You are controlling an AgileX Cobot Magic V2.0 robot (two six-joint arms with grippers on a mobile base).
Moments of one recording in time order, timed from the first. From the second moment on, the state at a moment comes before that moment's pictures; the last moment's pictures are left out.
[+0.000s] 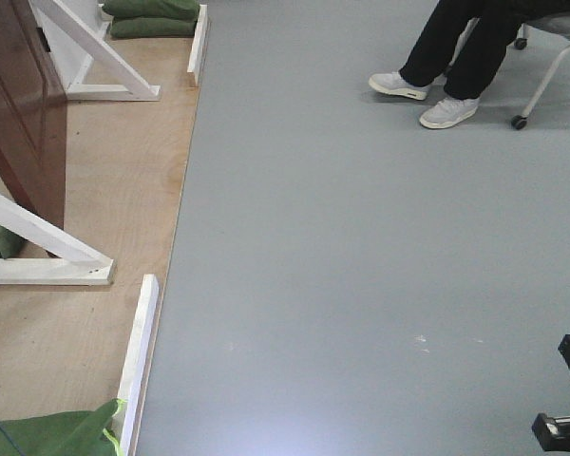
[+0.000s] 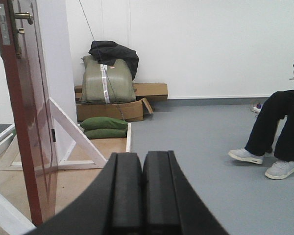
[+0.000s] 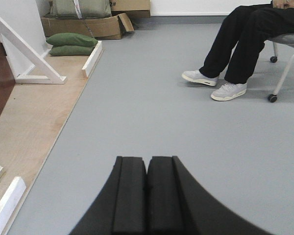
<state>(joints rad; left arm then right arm) -0.03 -0.01 0.03 -0.06 0.03 -0.01 0.05 -0.01 0.03 0.07 0.37 -0.05</state>
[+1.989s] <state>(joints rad) -0.03 -0.01 0.03 -0.06 0.03 -0.01 0.05 -0.01 0.03 0.07 0.37 -0.05</state>
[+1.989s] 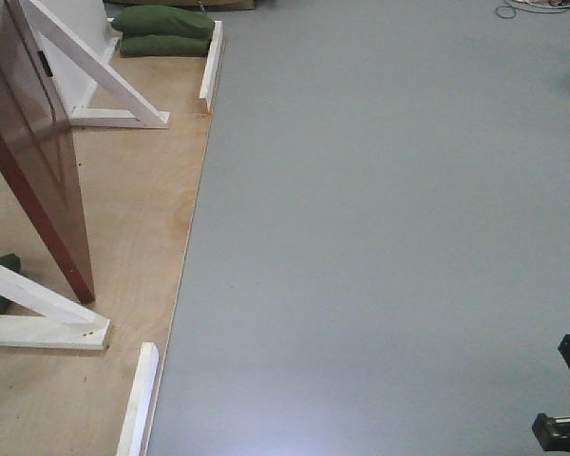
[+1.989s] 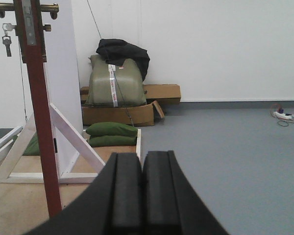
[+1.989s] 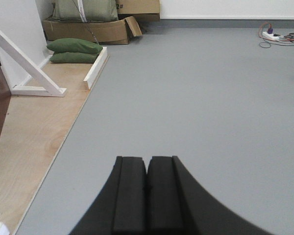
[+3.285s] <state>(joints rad) -0.03 -0.01 0.03 -0.06 0.03 -0.01 0.05 -0.01 0.03 0.07 0.37 -0.05</state>
